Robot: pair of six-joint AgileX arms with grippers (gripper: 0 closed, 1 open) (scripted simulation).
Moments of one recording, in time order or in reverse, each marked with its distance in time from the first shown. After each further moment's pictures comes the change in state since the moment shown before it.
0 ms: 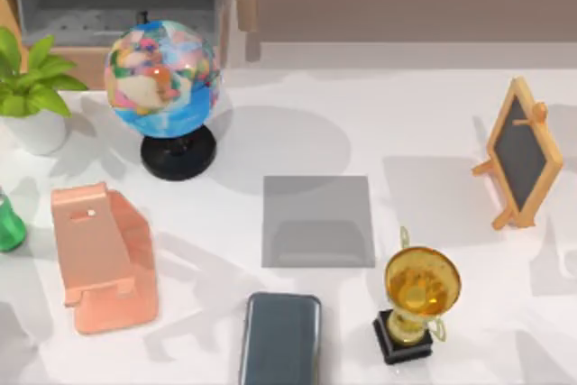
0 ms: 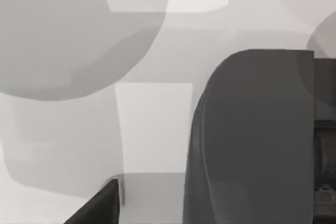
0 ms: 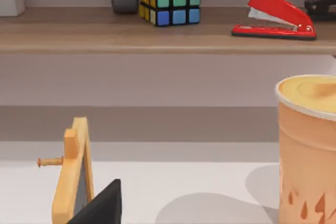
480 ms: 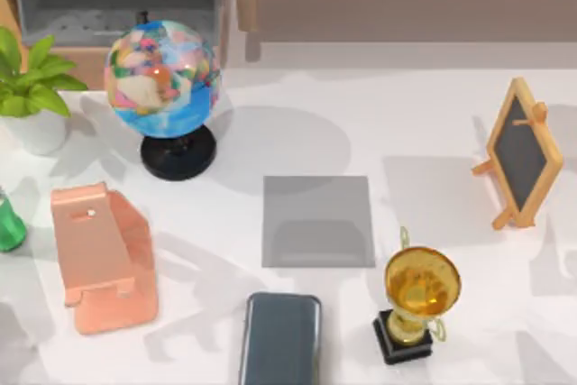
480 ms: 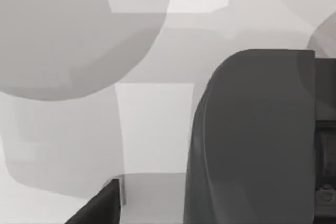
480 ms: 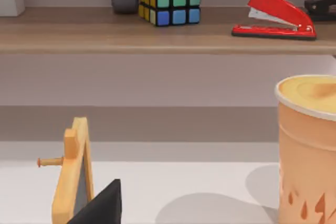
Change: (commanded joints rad) left arm 0.000 0.000 0.000 0.000 0.000 0.000; right arm 0.000 0.000 0.000 0.000 0.000 0.000
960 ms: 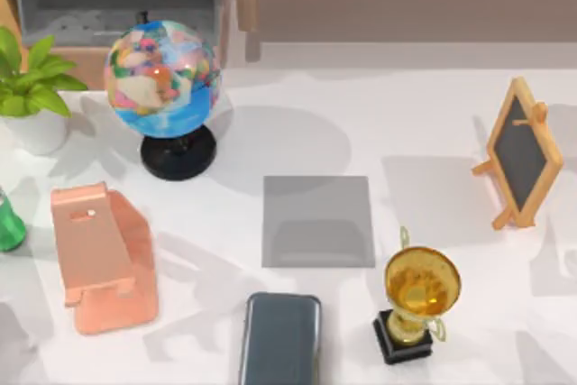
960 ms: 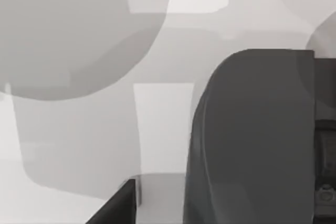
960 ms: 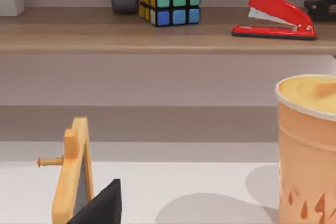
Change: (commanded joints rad) left arm 0.000 0.000 0.000 0.000 0.000 0.000; right arm 0.000 0.000 0.000 0.000 0.000 0.000
